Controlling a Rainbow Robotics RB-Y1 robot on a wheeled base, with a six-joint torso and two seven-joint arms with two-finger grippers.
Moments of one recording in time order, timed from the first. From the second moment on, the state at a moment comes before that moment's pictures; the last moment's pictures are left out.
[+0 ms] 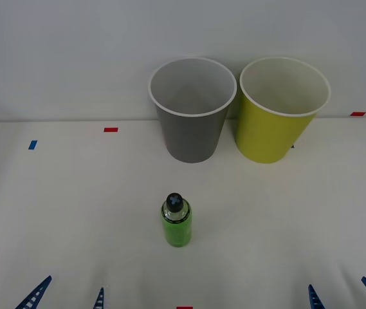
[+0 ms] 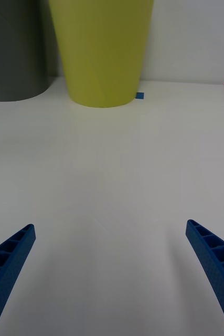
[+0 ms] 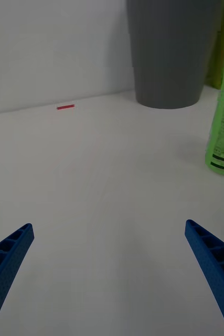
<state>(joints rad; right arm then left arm) 0.95 -0.51 0.21 -1.95 -0.23 -0.46 1.53 0.90 0.45 -0.36 -1.92 0.17 -0.53 -1.69</state>
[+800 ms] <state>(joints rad) 0.95 -0.51 0.21 -1.95 -0.23 -0.46 1.53 0.51 0.67 -0.61 -1.85 0.20 -0.54 -1.65</state>
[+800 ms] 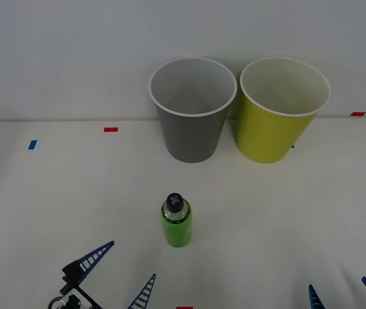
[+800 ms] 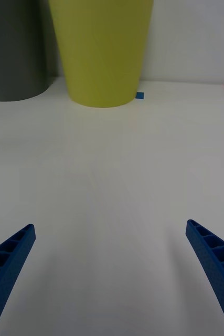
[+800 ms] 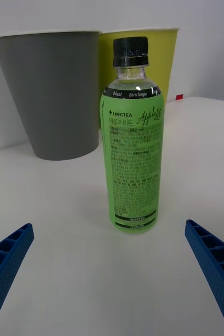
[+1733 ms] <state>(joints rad) 0.95 -0.51 0.21 -1.95 -0.23 -0.46 1.53 0.29 0.56 -0.70 -1.83 0.24 -0.37 -1.62</state>
